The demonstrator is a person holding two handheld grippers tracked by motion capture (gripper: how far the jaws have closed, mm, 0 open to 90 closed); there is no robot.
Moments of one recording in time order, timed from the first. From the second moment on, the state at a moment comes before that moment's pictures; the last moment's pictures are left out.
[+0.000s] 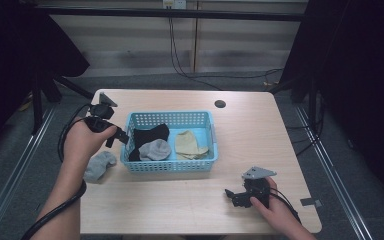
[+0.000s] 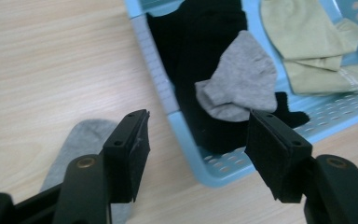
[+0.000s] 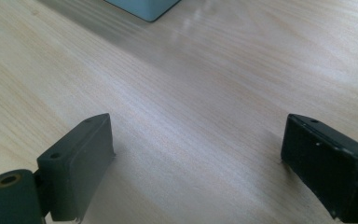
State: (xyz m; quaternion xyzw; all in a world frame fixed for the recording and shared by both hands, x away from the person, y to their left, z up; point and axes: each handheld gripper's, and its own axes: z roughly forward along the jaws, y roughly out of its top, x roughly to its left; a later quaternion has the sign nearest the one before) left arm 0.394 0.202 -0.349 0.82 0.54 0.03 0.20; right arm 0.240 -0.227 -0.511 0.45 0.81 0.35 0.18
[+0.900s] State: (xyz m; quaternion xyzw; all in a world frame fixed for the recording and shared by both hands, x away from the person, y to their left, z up) left arm 0.410 0.130 -0.389 0.85 0.49 0.01 0.19; right arm 0.240 -0.227 -0.511 0.45 0.81 0.35 0.17
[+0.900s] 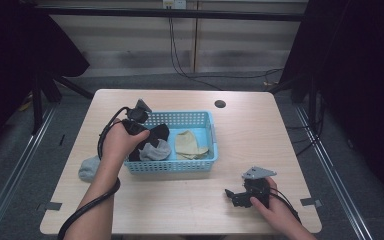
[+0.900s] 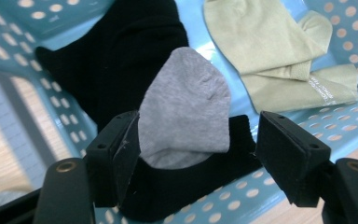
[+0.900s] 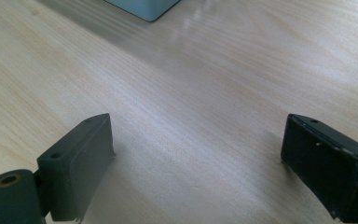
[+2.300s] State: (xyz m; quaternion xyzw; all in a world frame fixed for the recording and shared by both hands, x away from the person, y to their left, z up) left arm 0.423 0.139 -0.443 0.85 0.50 0.00 0.16; right arm 0.240 -0.226 -0.511 0.45 0.81 0.34 0.17
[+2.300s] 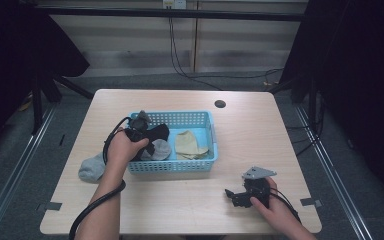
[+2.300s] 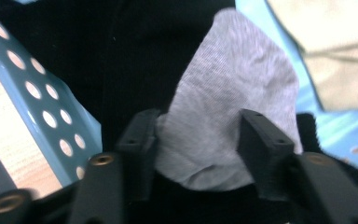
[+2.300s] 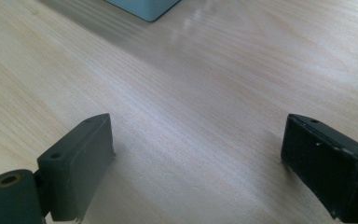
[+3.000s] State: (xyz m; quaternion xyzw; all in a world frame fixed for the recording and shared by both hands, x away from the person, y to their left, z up) left arm 0.422 0.123 -0.439 0.85 0.51 -0.03 0.11; right arm 0.239 -0.227 -0.511 0.45 0.81 0.34 0.17
